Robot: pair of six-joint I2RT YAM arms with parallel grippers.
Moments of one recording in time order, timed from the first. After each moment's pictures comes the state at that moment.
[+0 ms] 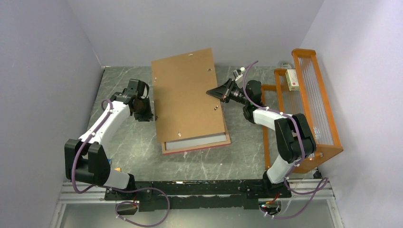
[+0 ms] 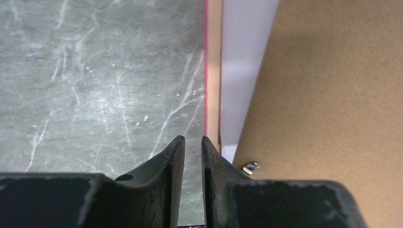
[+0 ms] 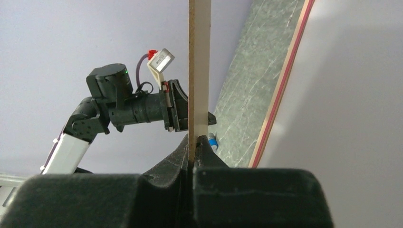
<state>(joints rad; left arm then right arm) -0.20 1.42 1.15 -0.81 0.03 -0.40 0.28 1.68 0.89 0.82 -0.80 1.20</state>
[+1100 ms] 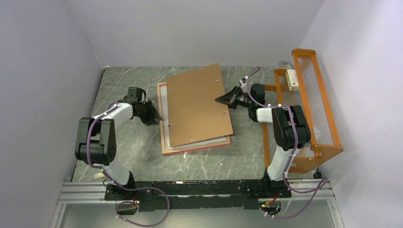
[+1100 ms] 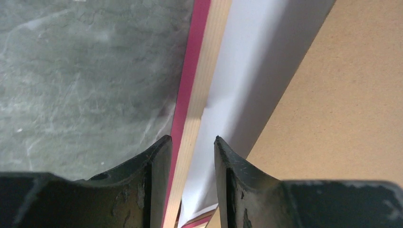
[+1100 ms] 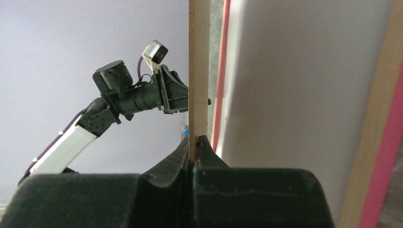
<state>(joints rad) -0.08 1.61 0.97 -0.41 0.29 -0.63 0.15 1.84 0.87 0.73 -0.90 1.13</state>
